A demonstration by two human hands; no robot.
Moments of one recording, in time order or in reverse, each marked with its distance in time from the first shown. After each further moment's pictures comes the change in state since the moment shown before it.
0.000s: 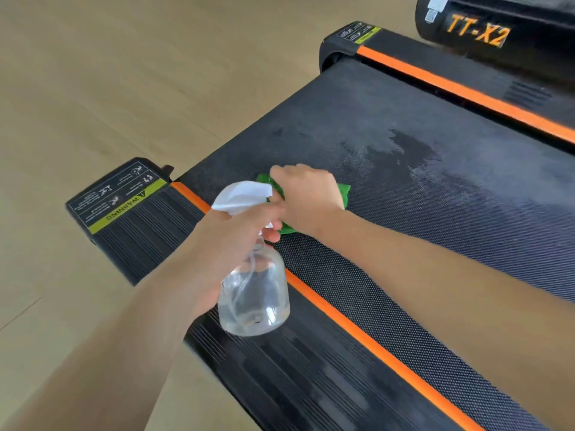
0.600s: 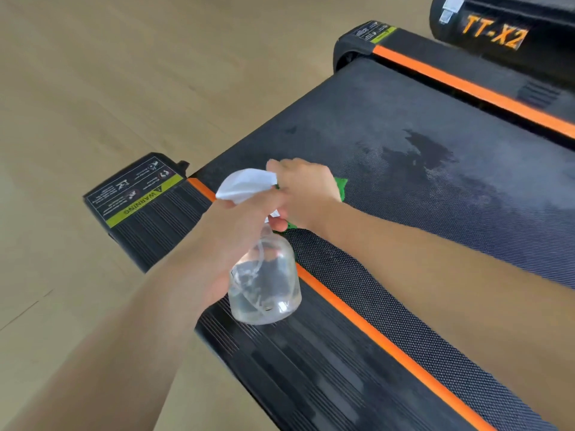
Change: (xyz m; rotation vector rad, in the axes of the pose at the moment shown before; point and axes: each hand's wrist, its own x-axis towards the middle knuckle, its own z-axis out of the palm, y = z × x) left_hand 0.012 -0.001 -0.019 -0.004 0.038 -0.022; right_hand 0.018 -0.020 0.002 -0.042 -0.075 -0.036
